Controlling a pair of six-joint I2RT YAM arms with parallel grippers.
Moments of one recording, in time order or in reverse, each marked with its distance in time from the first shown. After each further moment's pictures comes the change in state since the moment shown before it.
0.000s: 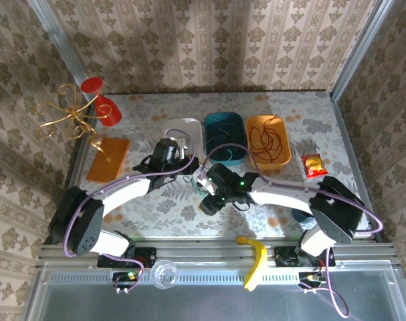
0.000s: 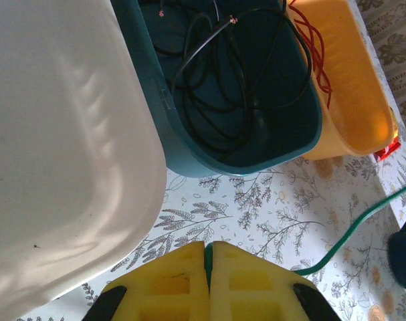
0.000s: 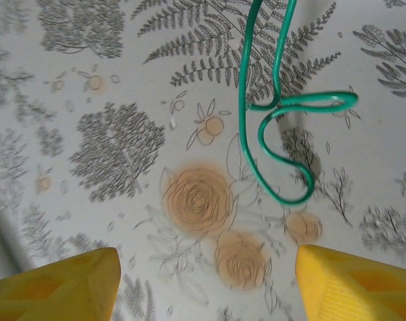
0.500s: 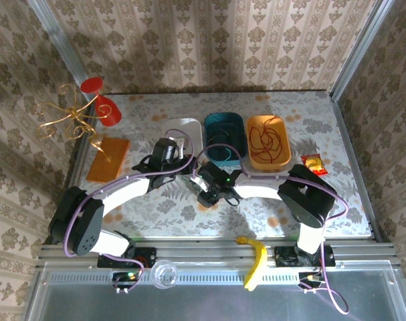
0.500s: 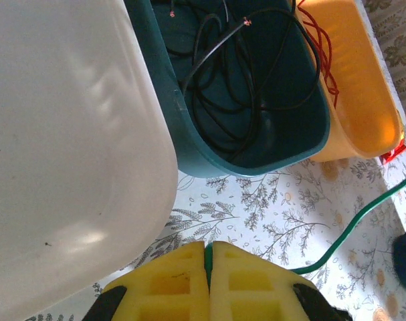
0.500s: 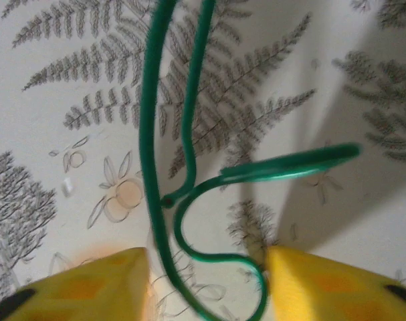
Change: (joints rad) left arm 0.008 0.001 0.000 -0.009 0.001 0.001; right arm -0.025 0.221 0.087 0.093 0.071 -0.076
